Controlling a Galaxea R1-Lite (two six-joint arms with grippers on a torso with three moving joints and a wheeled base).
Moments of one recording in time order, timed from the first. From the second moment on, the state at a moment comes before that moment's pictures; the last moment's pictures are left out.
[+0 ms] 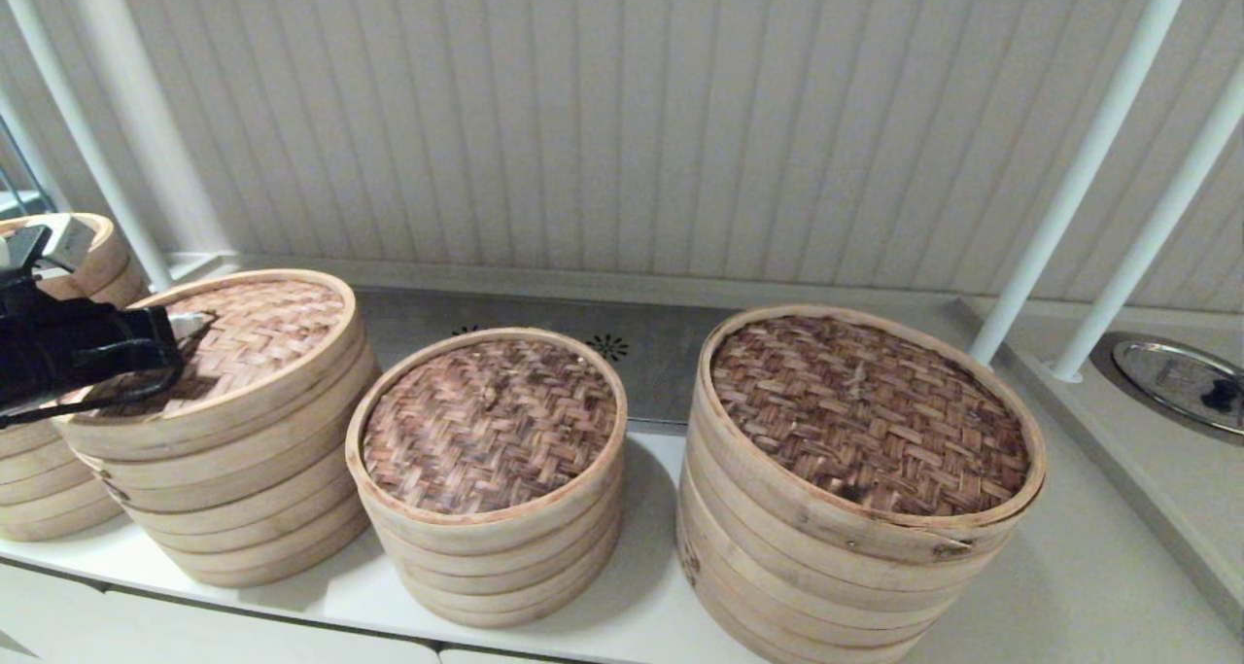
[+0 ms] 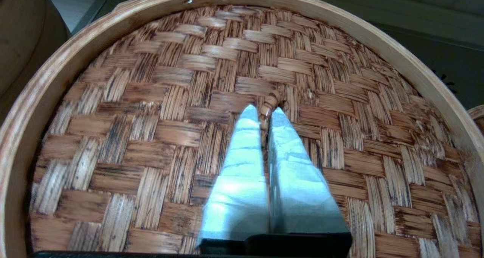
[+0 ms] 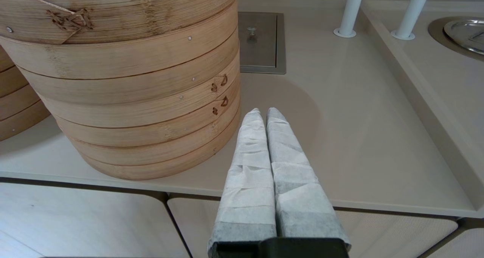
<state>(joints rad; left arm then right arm) 0.34 1.73 -0.91 -0.51 -0.38 0.01 0.00 0.00 0.00 0.00 -0.01 0.04</state>
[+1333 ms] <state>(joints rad) 0.34 0.91 -0.85 0.09 -0.48 -0.04 0.00 0.00 0.00 0.00 -0.01 0.04</state>
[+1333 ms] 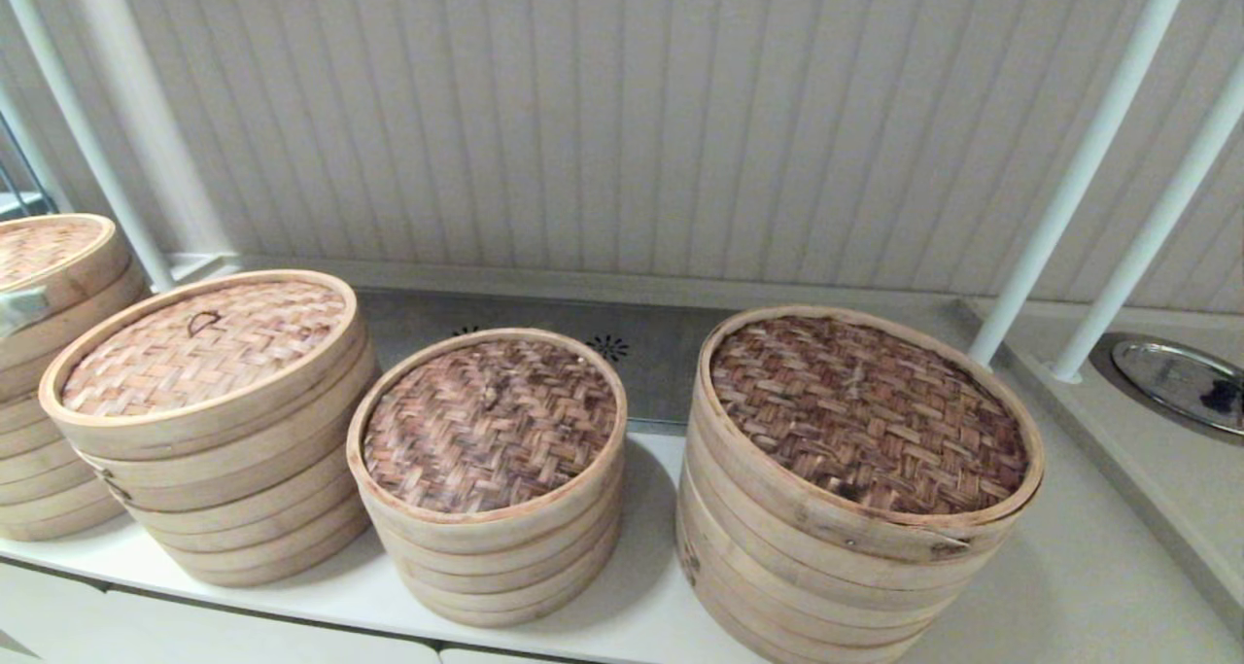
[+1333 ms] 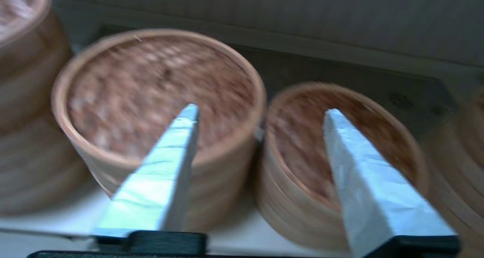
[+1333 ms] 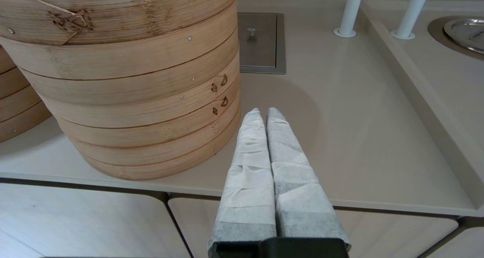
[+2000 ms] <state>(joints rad) 0.25 0.36 -0.67 0.65 -0.64 -0.04 0.00 0.00 0.00 0.00 -0.01 0.04</state>
